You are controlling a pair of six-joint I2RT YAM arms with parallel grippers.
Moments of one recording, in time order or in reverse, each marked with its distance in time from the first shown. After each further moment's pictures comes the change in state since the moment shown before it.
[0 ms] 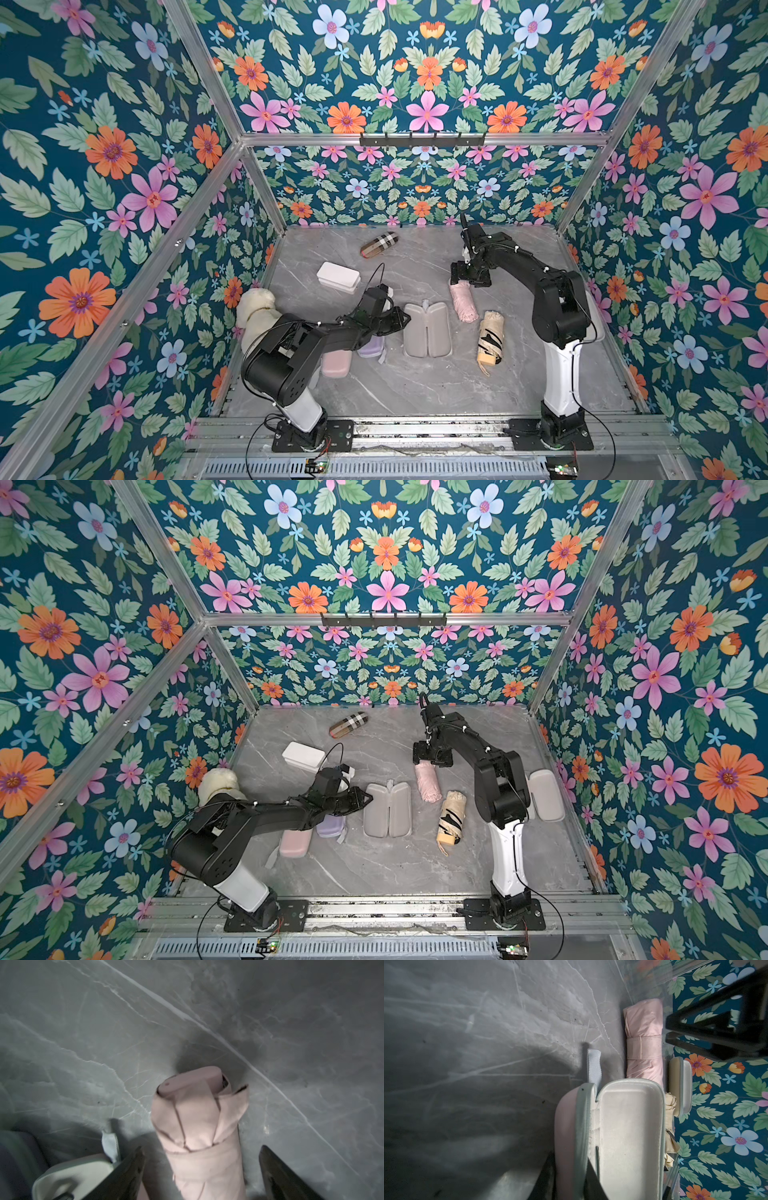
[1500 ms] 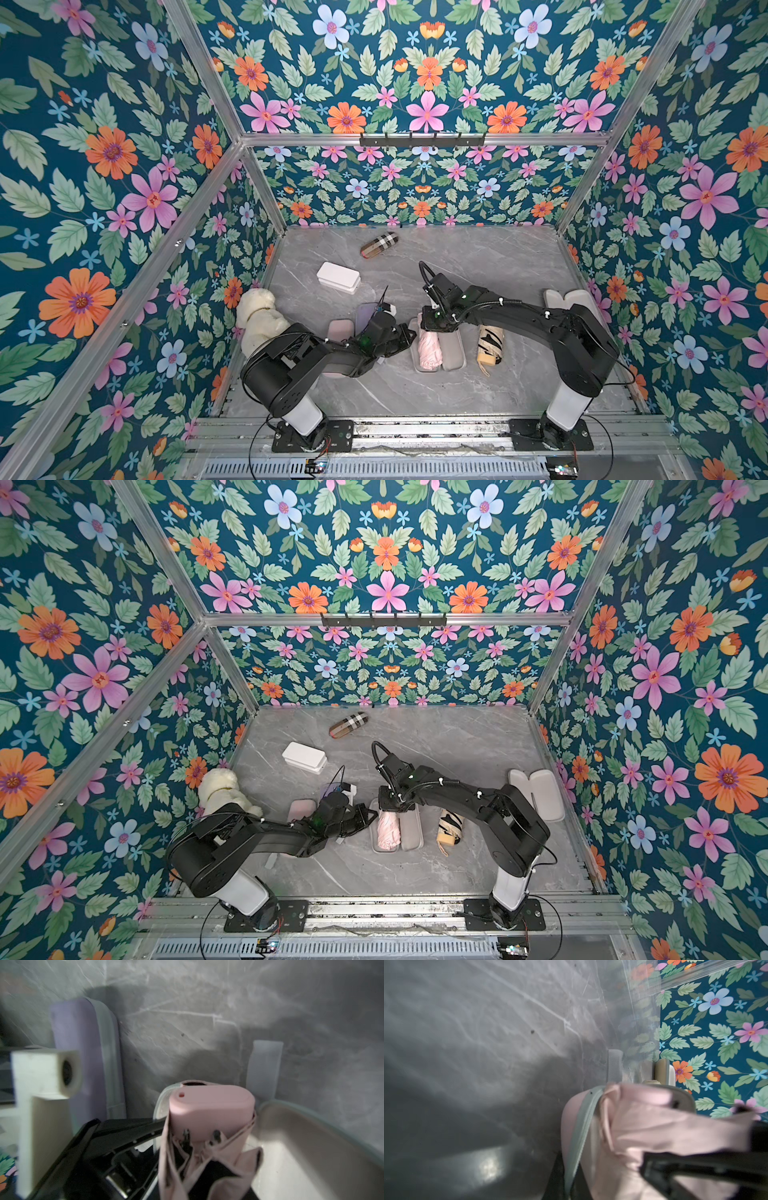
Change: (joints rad) left arm -0.198 -0.031 -0.217 0.298 -0.183 -0.284; right arm 0.452 -0.392 -0.599 0.416 -0.026 0.377
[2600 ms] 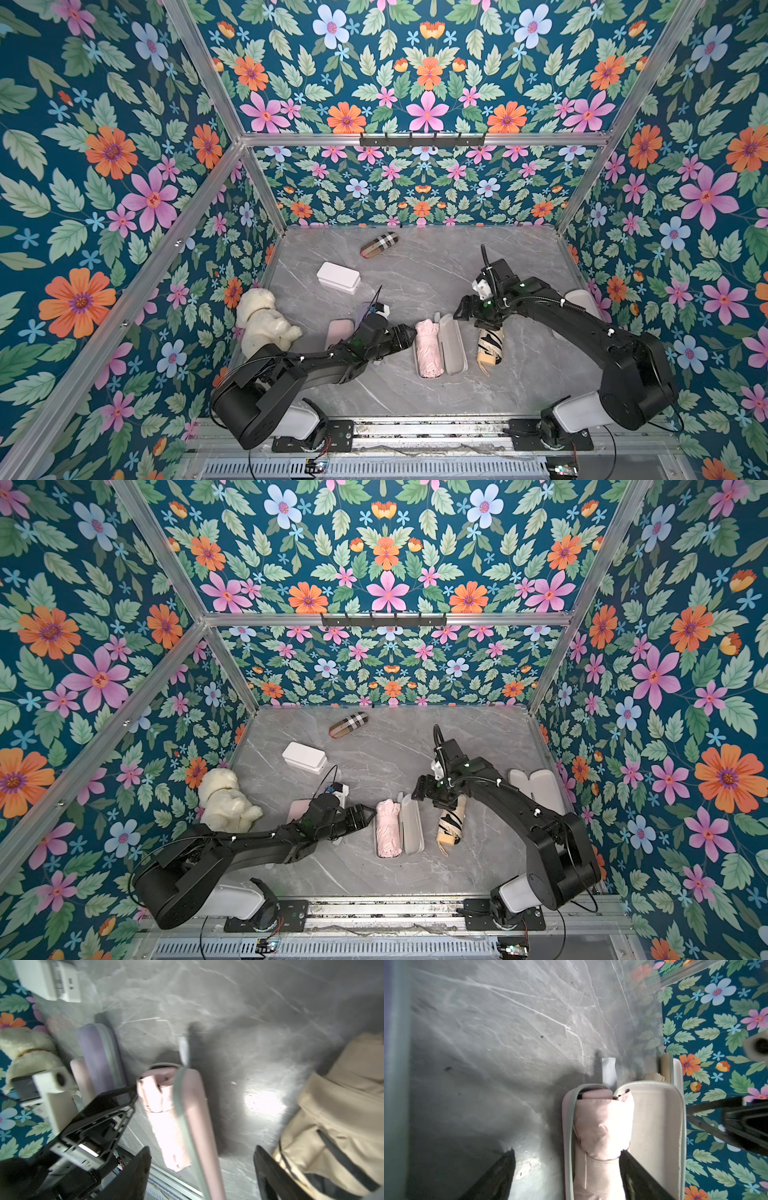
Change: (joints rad) left arm 0.014 -0.181 -0.010 -0.190 0.000 0.136; right arm -0.371 -0.302 -0.193 -0.162 -0.300 -0.117
